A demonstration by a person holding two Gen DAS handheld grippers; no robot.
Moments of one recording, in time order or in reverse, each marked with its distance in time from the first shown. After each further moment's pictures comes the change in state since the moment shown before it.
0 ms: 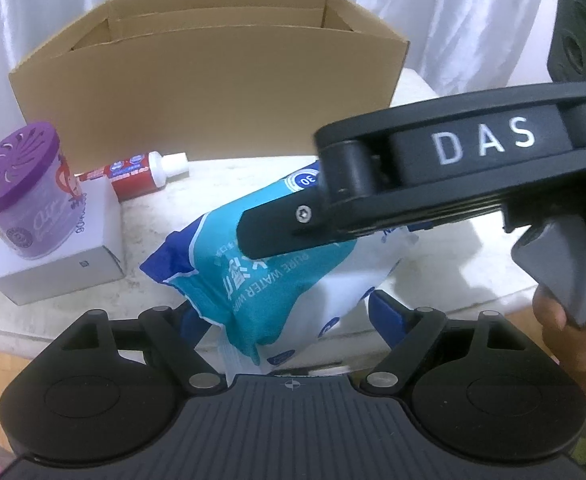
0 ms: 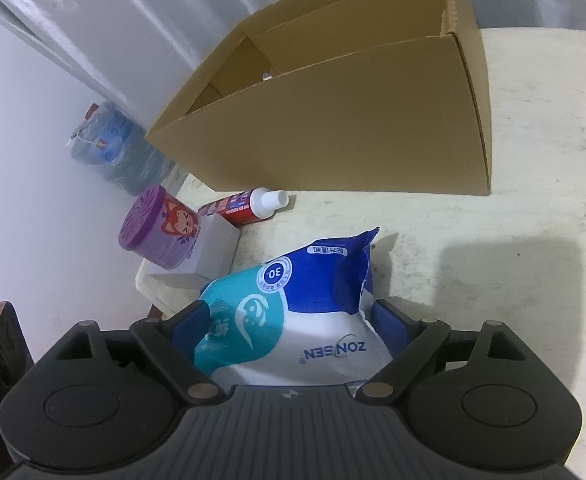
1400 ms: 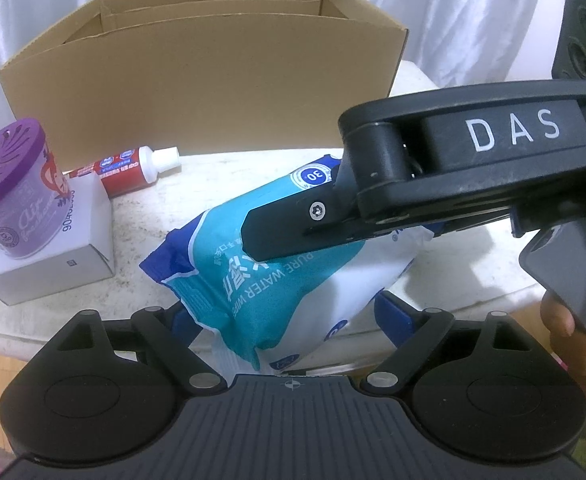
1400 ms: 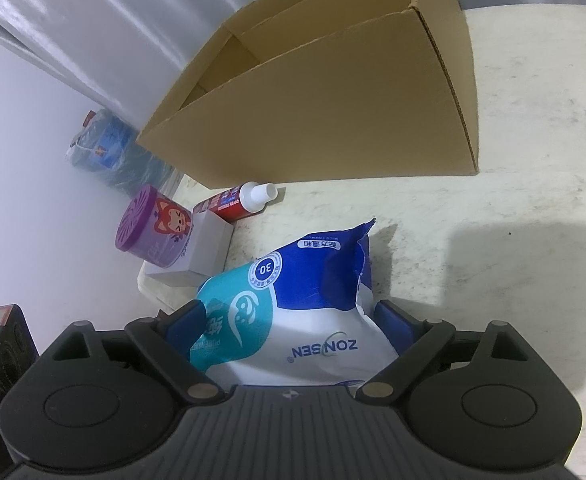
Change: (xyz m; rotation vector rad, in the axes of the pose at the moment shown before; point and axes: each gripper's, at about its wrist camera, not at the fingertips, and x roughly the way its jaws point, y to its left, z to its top) left arm 0.008 -0.007 0.000 0.014 0.014 0.000; right arm -0.001 -0.015 -0.006 0.056 0.008 0.028
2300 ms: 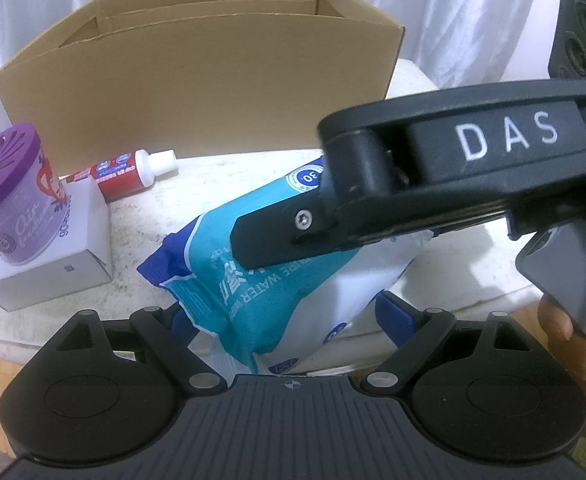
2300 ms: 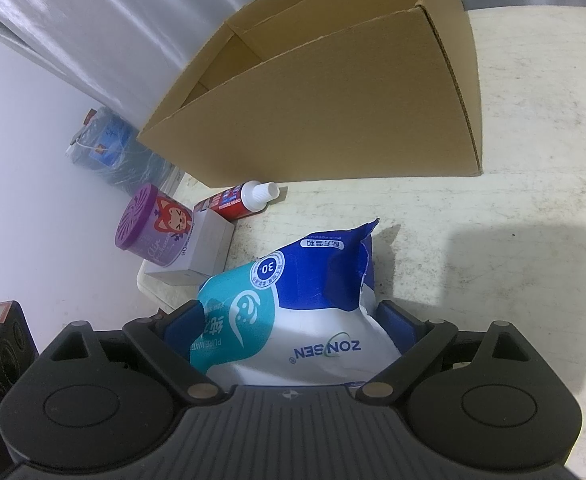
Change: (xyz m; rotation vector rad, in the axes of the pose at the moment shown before) left arm 0.000 -0.001 0.000 0.005 -0.003 -0.001; right arm 0.002 0.003 0.000 -0.010 0.000 -0.001
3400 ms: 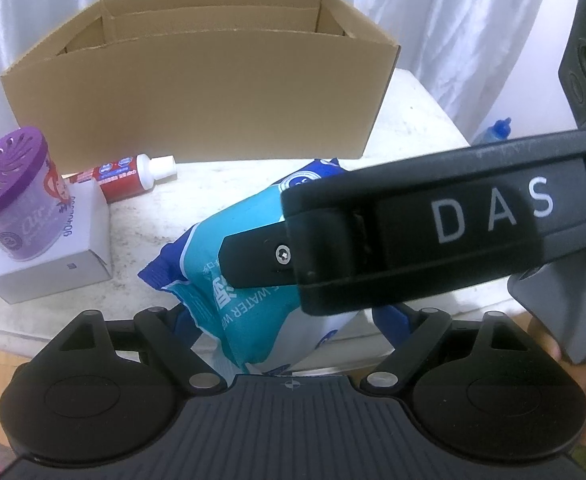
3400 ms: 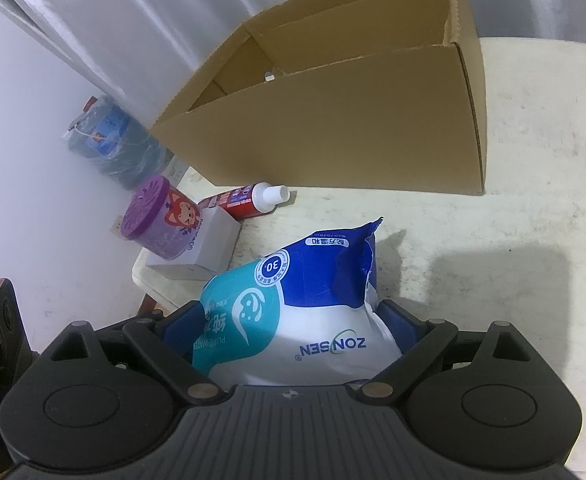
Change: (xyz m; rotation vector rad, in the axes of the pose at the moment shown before) left arm -0.014 0.008 0.007 -0.025 0.003 -0.017; right arm -0.008 0.018 -0.002 -0.070 -0.020 -0.046
